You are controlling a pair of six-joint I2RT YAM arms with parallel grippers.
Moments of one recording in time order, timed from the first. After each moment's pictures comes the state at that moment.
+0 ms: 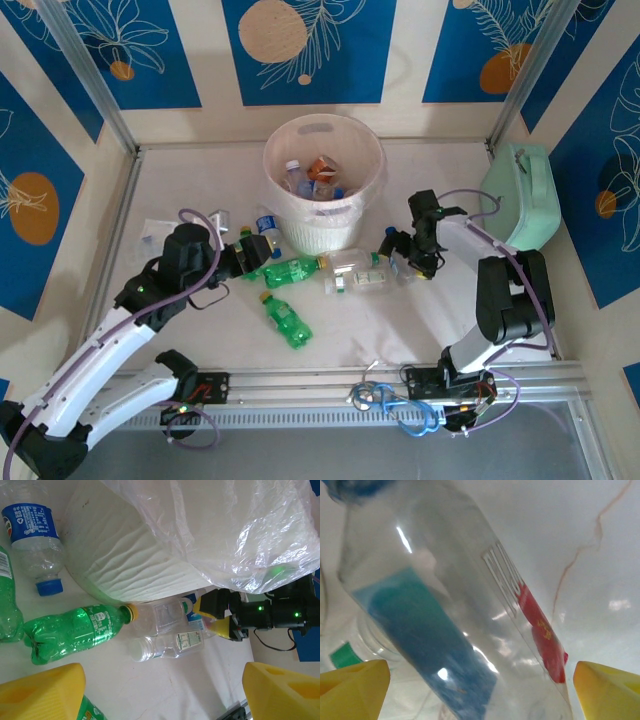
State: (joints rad) left arm -0.58 0.80 0.84 -0.54 0.16 -0.84; right arm 0.18 1.58 0.98 -0.80 -0.18 0.63
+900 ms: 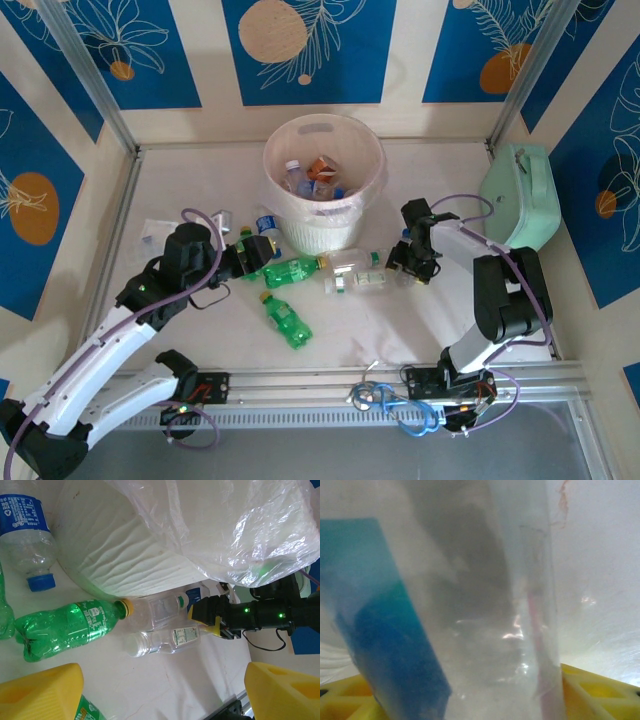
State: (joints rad) left arm -0.58 0.81 0.83 -0.54 0.19 -0.84; right arm 0.23 1.59 0.93 -0.80 -0.07 0.64
